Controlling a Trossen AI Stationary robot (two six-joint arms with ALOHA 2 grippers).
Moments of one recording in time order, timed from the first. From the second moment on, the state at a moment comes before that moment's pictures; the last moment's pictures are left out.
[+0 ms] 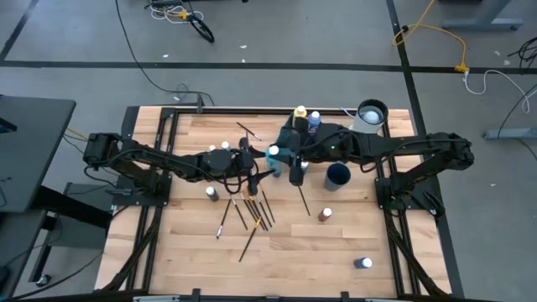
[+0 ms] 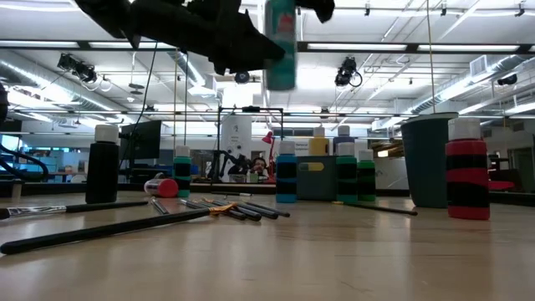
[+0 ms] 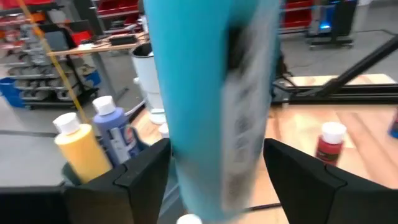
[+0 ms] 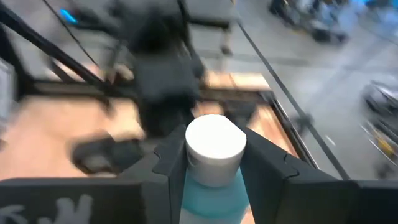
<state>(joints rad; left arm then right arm) -0.03 1.45 0.74 0.56 -0.30 0.08 -0.03 1.41 1.23 -0.11 0.15 -0.11</state>
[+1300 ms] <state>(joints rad) -0.03 1.45 0.74 0.63 -0.35 0.14 -0.42 1.51 0.64 0.66 0.35 0.02</state>
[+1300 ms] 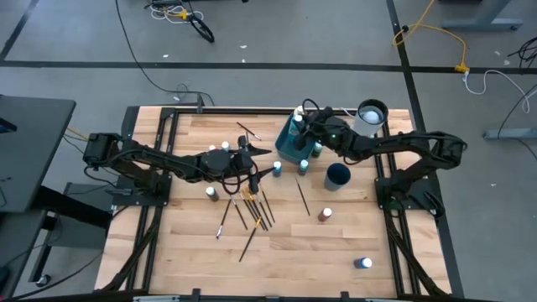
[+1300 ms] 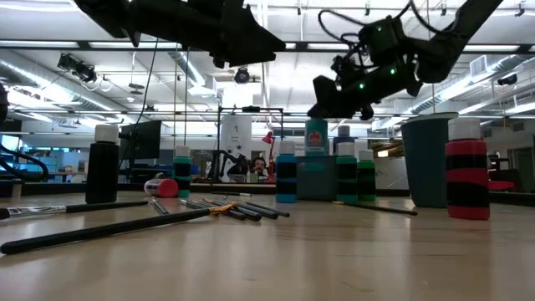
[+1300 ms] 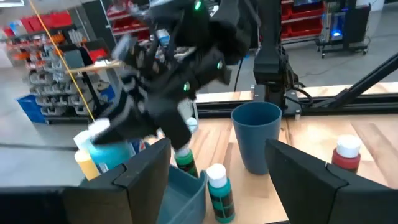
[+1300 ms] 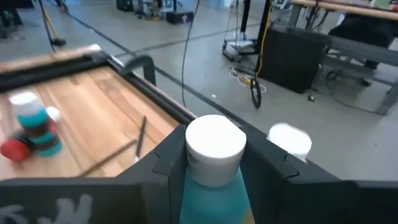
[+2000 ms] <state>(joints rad) -0.03 1.45 0.74 0.67 -0.29 0.15 -0.47 1.65 0.64 0.80 0.35 0.02</state>
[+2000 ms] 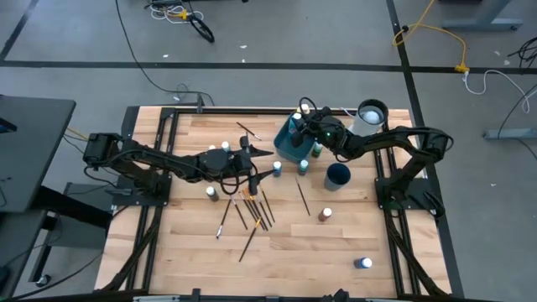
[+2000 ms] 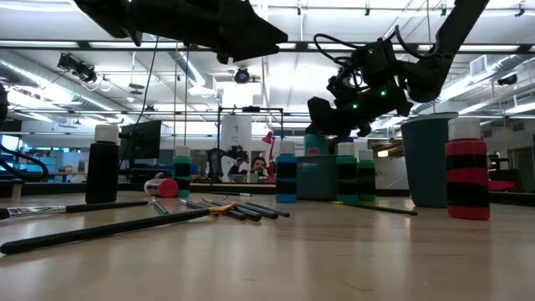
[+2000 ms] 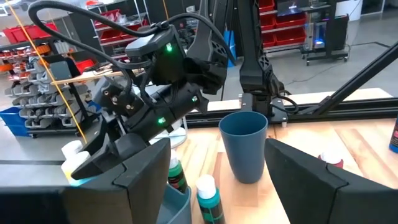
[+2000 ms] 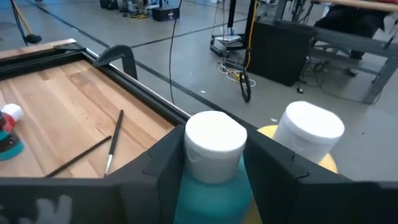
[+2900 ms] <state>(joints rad) -0.03 1.45 0.74 0.66 -0.28 0.14 -0.24 1.30 0.64 0.19 0.08 0.05</state>
